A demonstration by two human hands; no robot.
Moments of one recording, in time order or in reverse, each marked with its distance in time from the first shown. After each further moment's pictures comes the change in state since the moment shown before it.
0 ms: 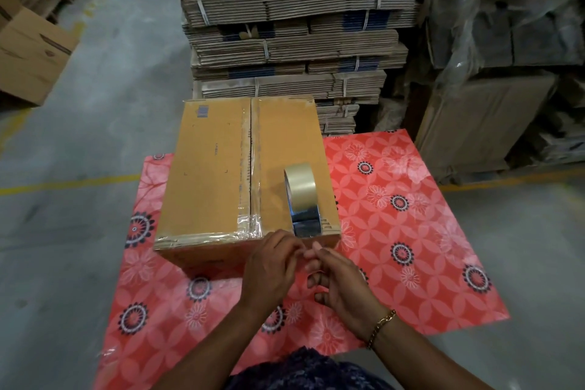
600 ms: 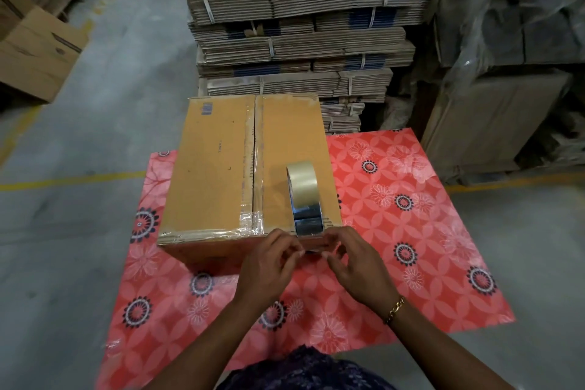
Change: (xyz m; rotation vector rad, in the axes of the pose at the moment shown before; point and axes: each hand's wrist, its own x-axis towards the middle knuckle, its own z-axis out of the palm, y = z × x) left_hand -0.003 -0.001 -0.007 -0.094 -0.035 -0.073; right_hand 0.024 -0.009 -0.051 -1.231 0.135 -0.776
